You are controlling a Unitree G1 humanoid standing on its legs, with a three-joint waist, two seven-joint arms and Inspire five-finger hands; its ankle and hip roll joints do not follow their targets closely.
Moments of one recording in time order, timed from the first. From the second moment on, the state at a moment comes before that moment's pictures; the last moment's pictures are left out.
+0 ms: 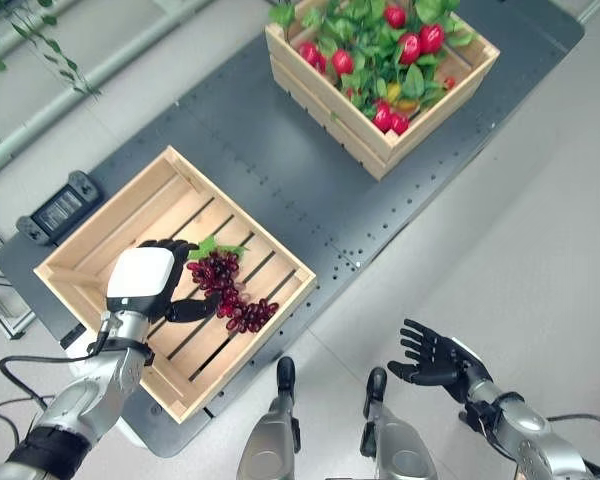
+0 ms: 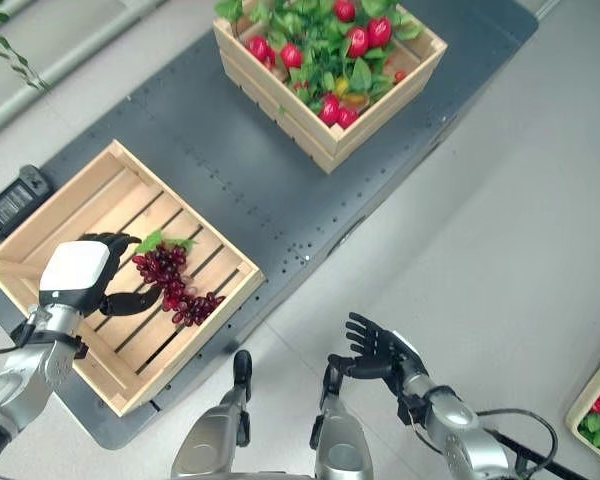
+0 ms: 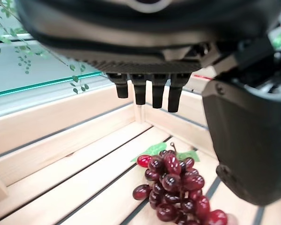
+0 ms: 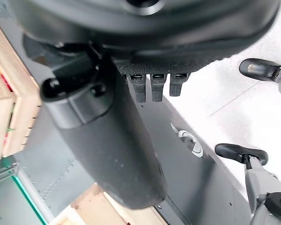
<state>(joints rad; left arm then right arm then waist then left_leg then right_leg) -0.15 0.93 -0.33 0.28 0.60 0.09 0.44 0.09 -0.62 0.25 0.21 0.63 0.08 0.21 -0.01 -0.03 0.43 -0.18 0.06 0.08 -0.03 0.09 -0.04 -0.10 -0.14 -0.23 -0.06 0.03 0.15</state>
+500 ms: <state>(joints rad) -0.26 0.97 -0.39 0.36 0.78 0.29 0.40 0.02 -0.63 0.31 0.23 0.63 0.11 0.20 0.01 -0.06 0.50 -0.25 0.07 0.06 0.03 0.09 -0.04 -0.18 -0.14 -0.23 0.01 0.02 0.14</state>
